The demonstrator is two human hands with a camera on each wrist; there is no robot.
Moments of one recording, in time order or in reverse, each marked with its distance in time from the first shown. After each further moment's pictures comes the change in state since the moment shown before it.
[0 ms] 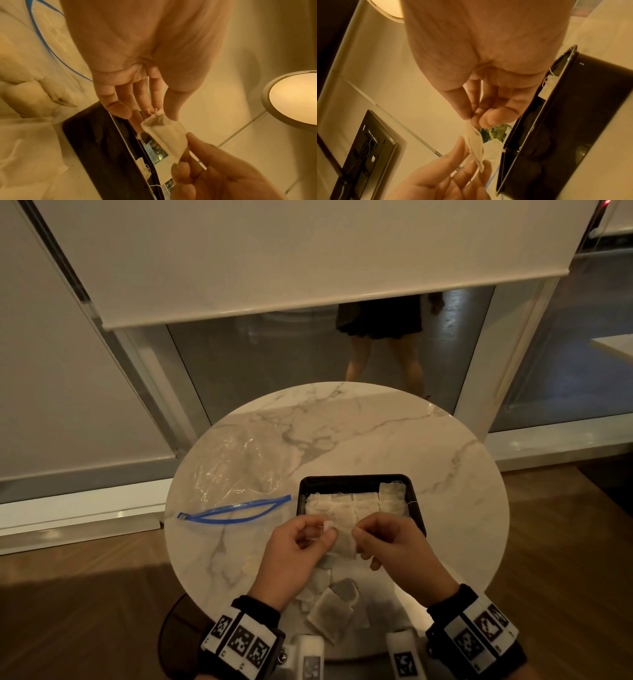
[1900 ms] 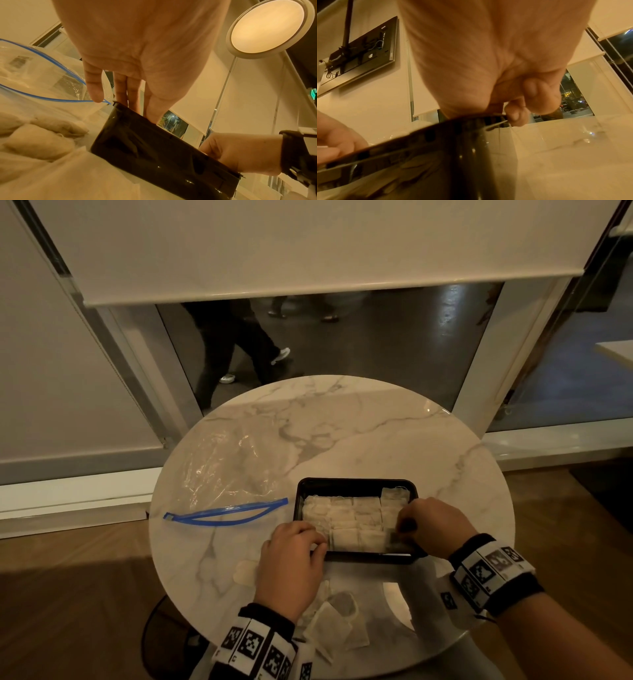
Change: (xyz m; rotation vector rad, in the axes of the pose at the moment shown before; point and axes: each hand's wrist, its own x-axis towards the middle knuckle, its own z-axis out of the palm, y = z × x) left_hand 0.022 -0.024 0.006 0.855 0.074 0.197; right_hand 0.079 0.021 -0.076 -1.280 -0.172 0.205
